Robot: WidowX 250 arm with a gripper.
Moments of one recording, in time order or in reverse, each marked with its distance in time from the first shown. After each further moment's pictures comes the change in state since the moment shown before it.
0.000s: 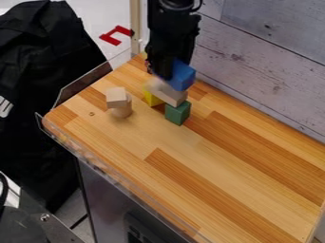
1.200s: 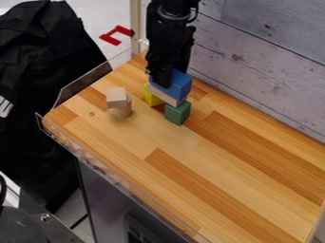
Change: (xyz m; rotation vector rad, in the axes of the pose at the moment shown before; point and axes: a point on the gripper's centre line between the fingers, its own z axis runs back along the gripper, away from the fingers) arm 0.006 -0.003 -0.019 0.054 0.030 0.053
